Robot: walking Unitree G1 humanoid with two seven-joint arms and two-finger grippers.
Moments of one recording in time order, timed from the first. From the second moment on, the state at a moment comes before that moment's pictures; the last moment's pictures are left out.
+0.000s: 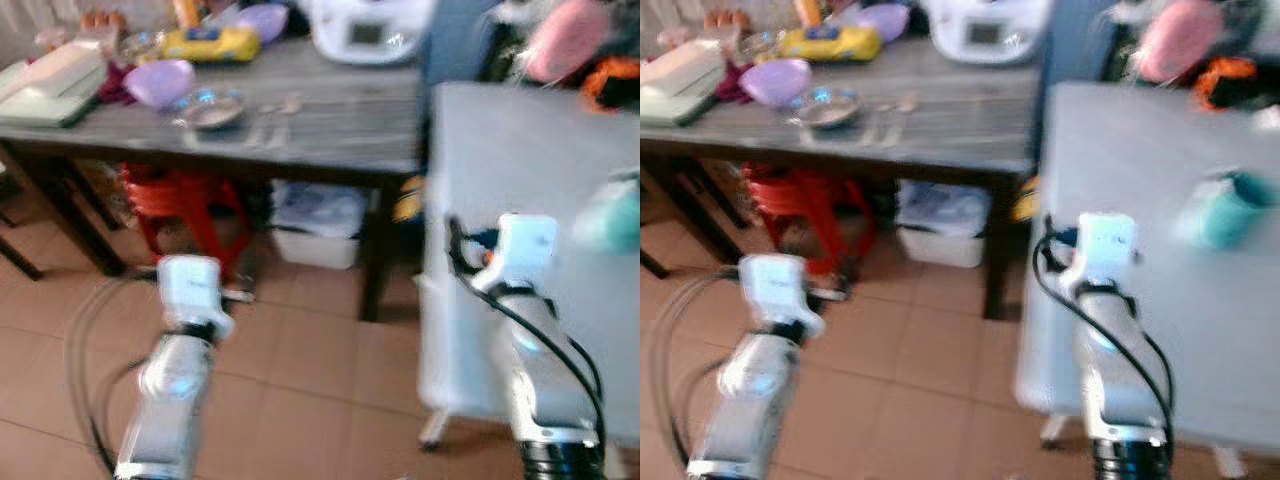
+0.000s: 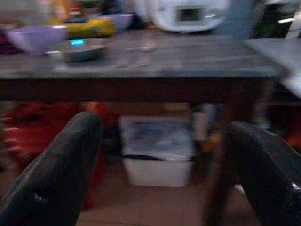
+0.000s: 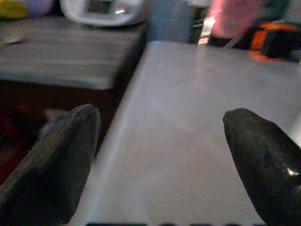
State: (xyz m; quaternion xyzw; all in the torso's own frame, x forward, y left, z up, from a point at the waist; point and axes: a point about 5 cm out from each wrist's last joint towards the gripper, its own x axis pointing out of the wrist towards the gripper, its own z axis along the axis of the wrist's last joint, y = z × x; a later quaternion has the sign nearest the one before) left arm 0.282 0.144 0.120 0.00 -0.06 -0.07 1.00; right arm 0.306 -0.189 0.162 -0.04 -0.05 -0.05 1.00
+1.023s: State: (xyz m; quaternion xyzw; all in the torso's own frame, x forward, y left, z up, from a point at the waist) left arm 0.279 0.144 0.118 -0.01 -0.06 -0.10 0.99; right arm 0.310 -0.173 0.163 -0.03 -0.06 -0.04 1.00
